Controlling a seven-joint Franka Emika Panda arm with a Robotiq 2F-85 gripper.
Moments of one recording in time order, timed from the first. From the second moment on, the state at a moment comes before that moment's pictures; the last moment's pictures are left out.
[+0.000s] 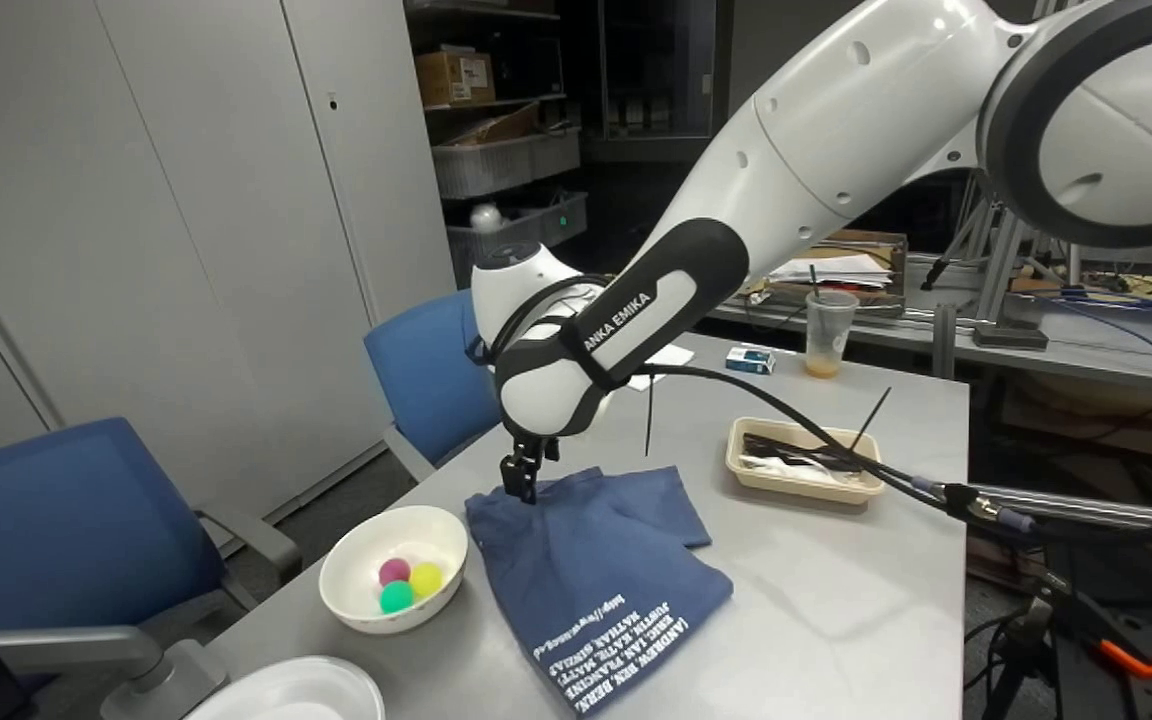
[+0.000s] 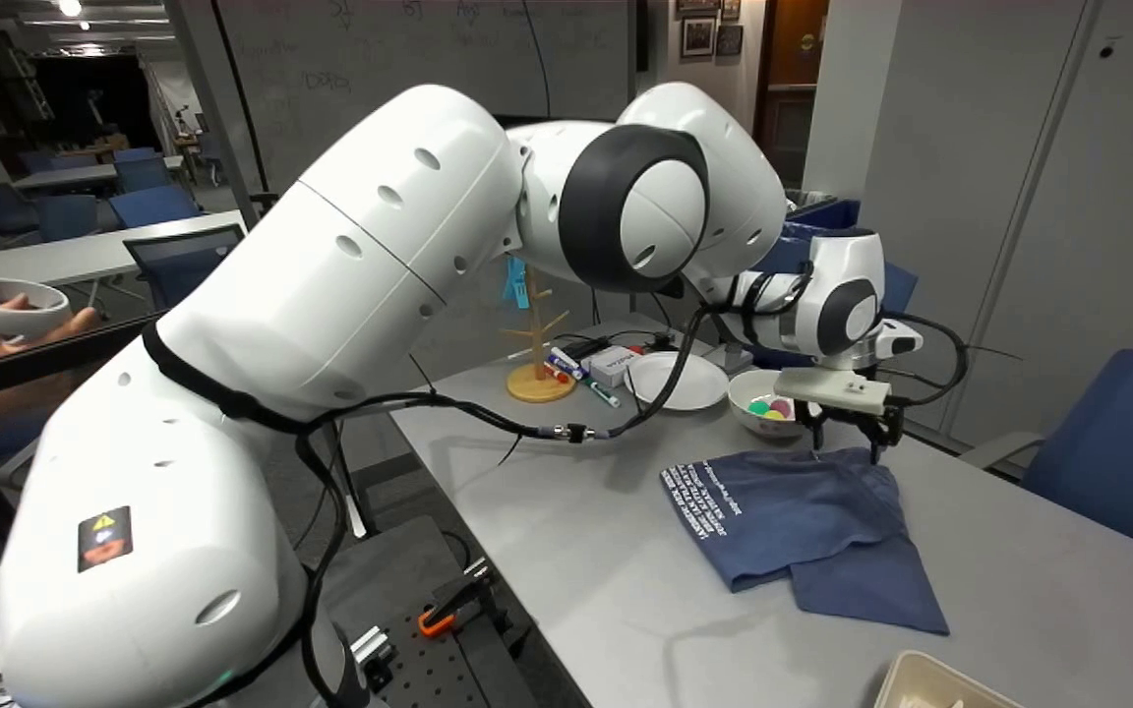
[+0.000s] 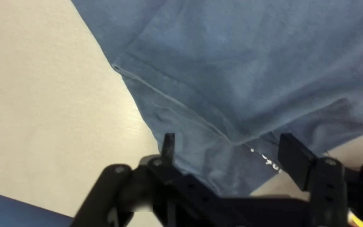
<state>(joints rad) 0.05 0.95 -0.04 -1.34 -0.19 2.41 -0.08</state>
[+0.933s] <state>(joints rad) 0.20 0.58 -0.03 -1.71 -0.15 2.42 0.31</state>
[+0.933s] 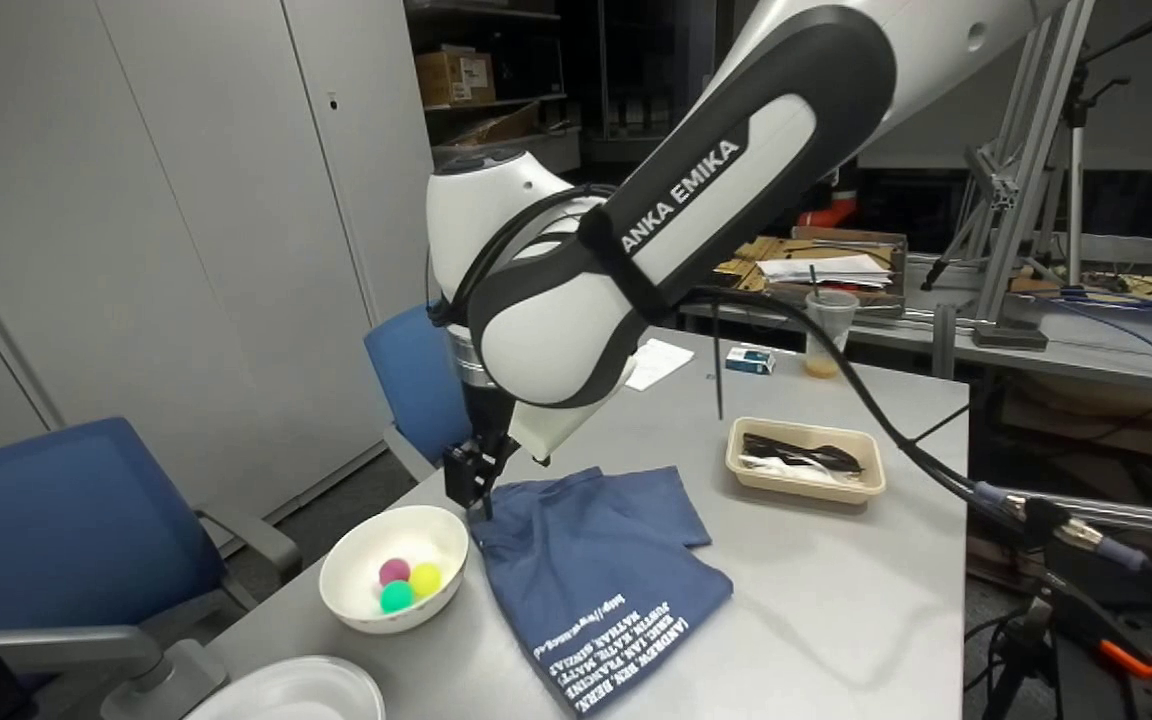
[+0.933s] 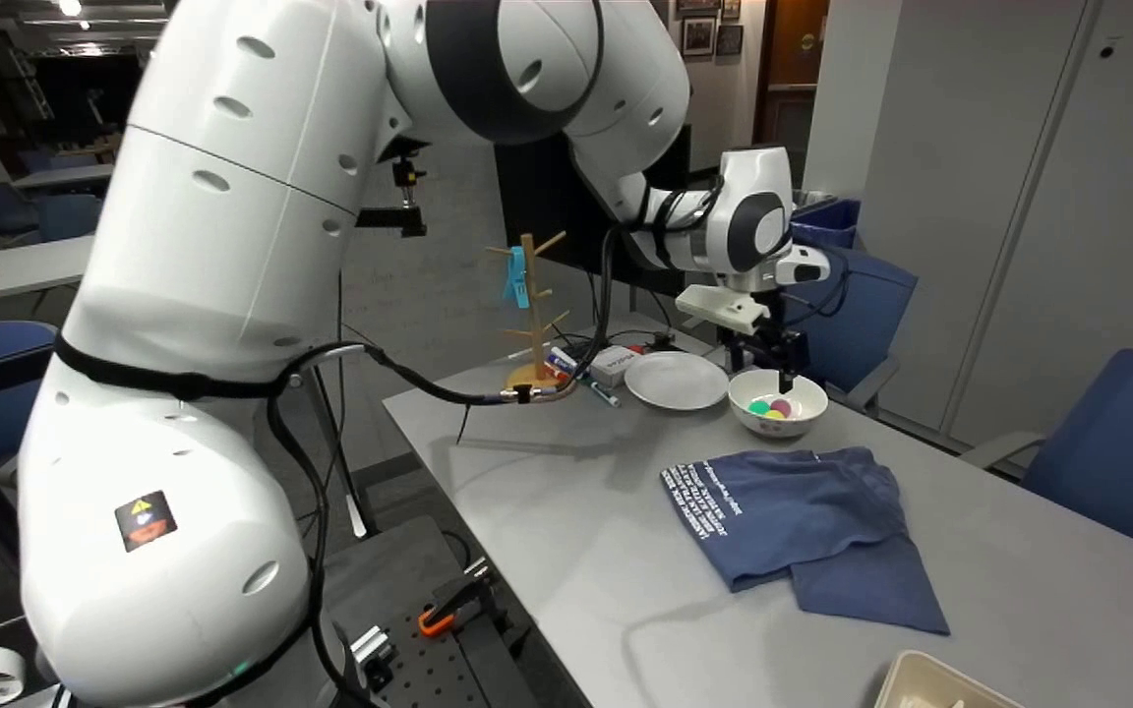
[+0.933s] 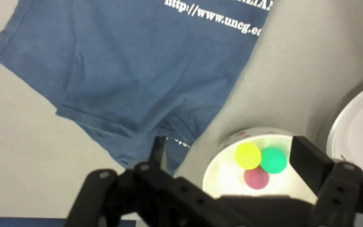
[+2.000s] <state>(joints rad) 0.21 0.01 0.01 -2.41 -0.25 2.55 0.43</state>
